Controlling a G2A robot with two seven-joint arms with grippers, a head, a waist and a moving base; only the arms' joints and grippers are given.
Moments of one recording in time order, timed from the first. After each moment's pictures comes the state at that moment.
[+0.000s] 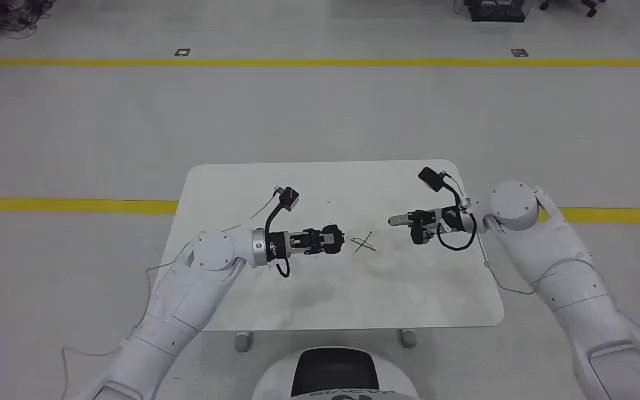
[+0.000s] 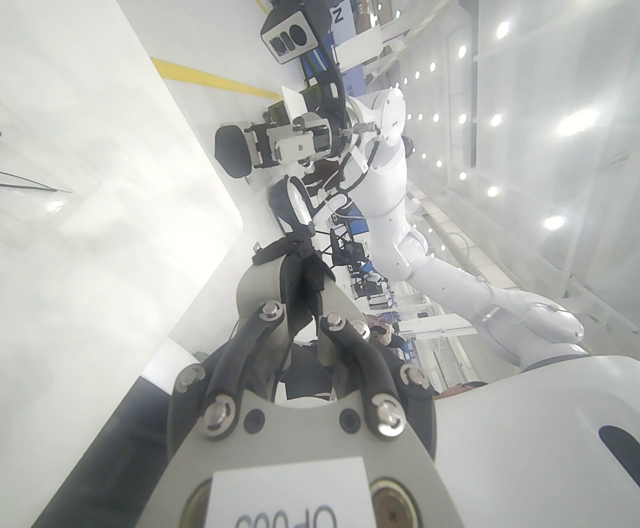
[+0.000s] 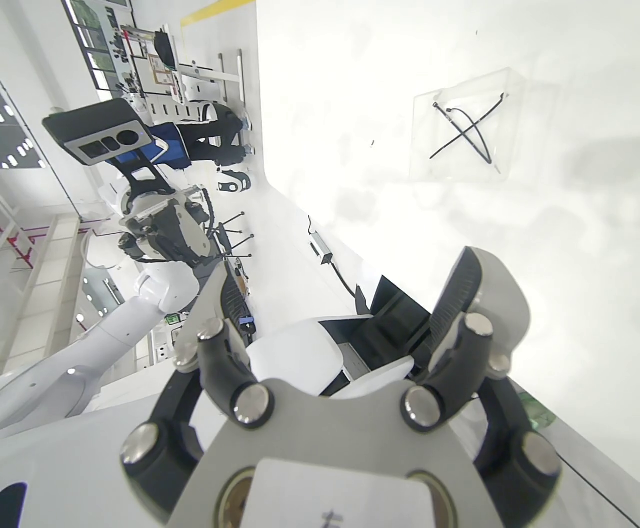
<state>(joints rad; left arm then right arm) 1.23 -1.17 -1.05 -1.41 -0.26 -0.34 -0.98 -0.99 -0.96 1.04 -1.22 0.08 -0.03 1.26</state>
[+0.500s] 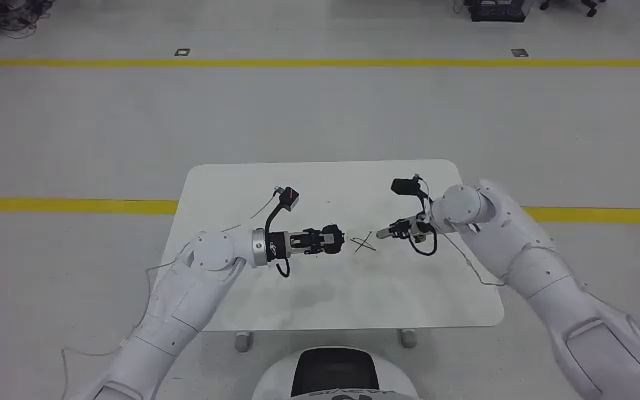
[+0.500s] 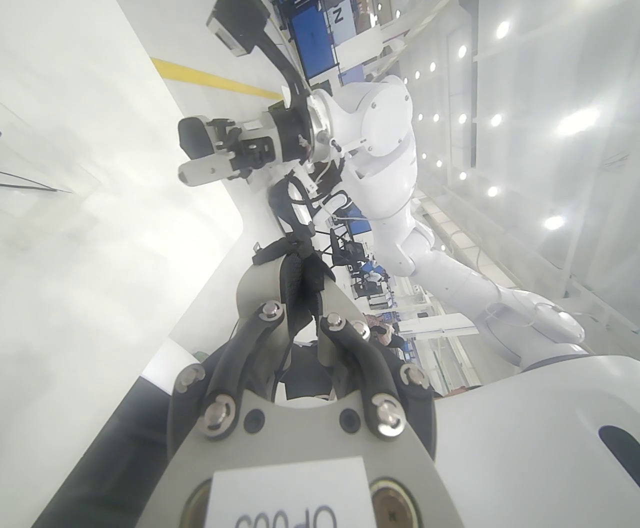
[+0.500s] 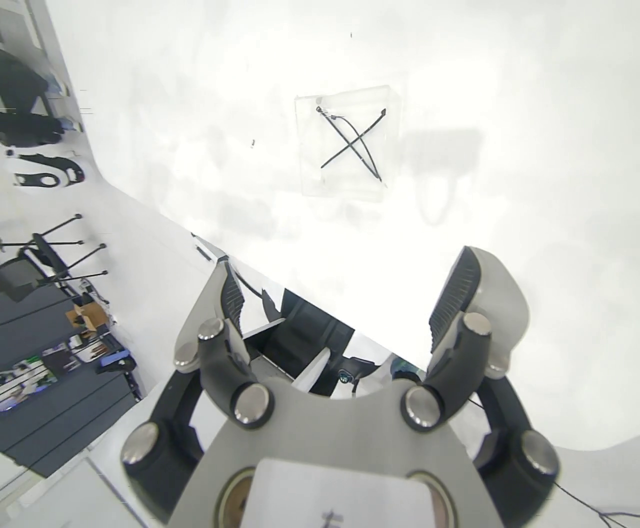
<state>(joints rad) 1.23 -1.17 -1.05 -1.41 -0.26 -0.34 -0.98 -0.84 -1.05 0.73 -1.15 -0.32 0.04 1.14</state>
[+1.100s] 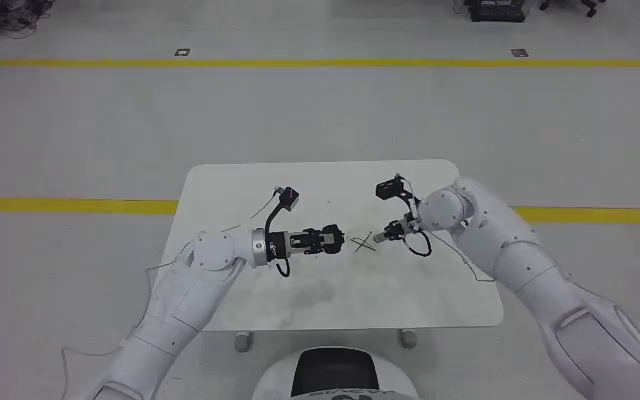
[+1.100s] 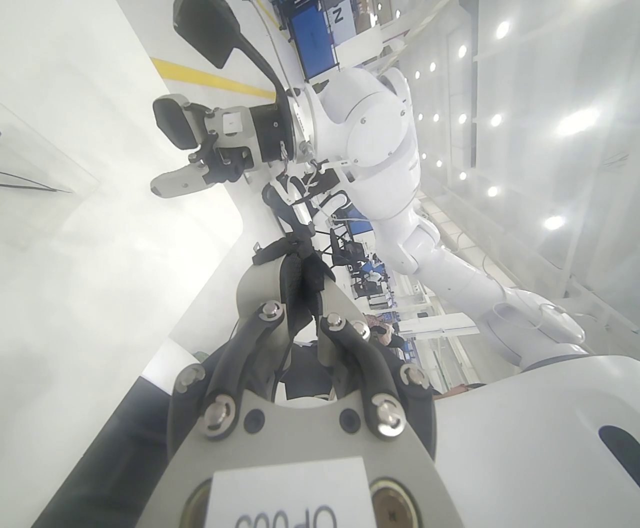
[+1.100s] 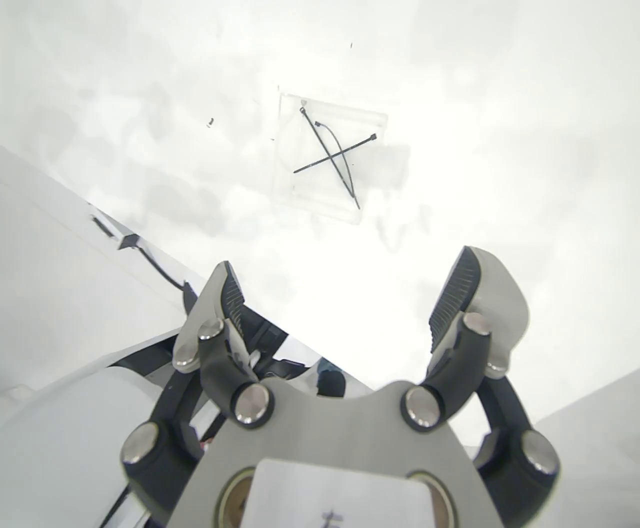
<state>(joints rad) 1.23 -1.17 -1.05 -1.41 -0.26 -0.34 -0.98 -0.78 -1.08 0.64 -1.13 -0.52 -0.13 1.10</state>
